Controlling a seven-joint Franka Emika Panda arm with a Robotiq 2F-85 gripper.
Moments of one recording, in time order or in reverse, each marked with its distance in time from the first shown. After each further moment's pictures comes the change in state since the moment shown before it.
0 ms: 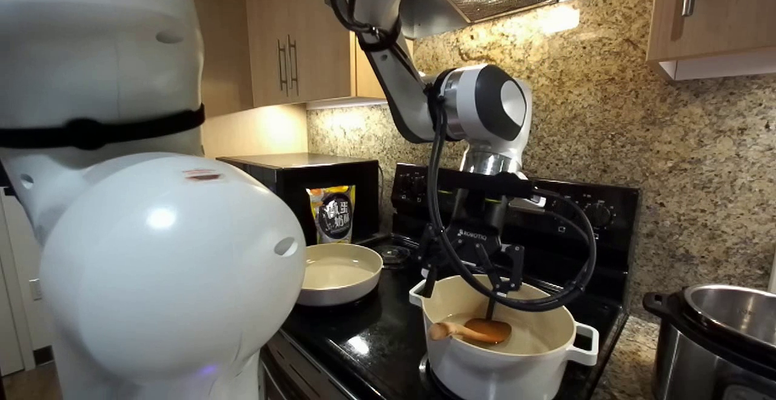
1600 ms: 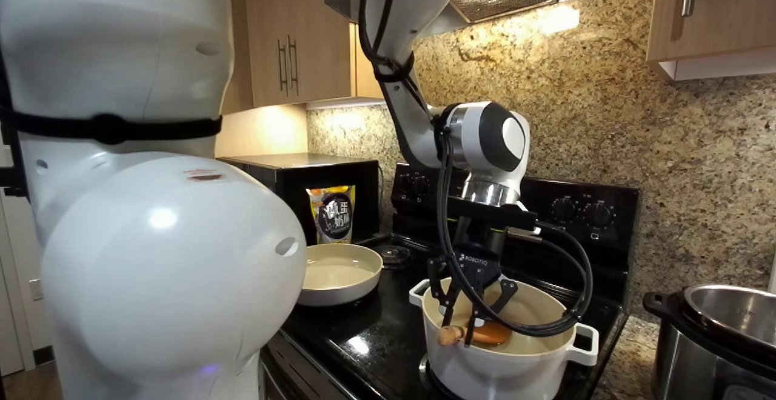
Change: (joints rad) arm 0.003 0.155 0.015 0.044 0.005 0.065 -0.044
